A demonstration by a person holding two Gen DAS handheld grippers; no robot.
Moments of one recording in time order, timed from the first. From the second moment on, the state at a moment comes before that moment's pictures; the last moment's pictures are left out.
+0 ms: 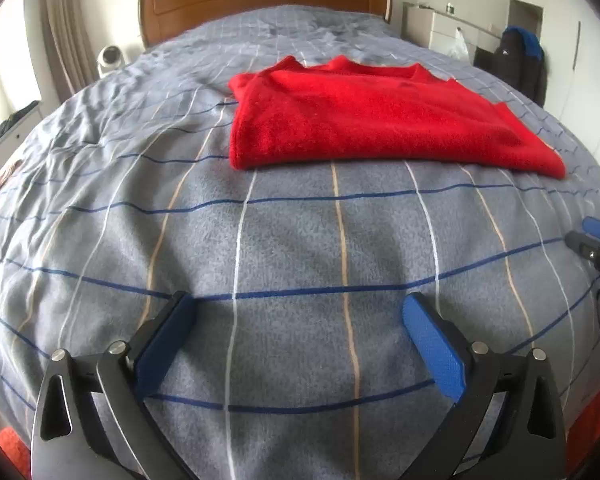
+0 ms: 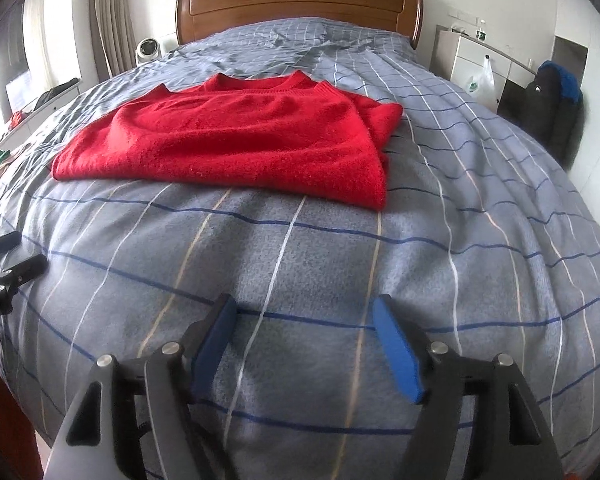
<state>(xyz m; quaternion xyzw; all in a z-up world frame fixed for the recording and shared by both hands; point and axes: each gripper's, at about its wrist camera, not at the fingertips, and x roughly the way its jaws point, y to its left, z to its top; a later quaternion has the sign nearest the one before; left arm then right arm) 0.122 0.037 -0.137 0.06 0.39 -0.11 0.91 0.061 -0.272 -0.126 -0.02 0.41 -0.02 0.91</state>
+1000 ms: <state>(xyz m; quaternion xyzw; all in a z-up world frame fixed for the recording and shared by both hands) 0.152 0.100 -0.134 0.01 0.38 -0.02 0.93 0.165 -0.394 -0.091 0.21 0.41 0.05 0.88</state>
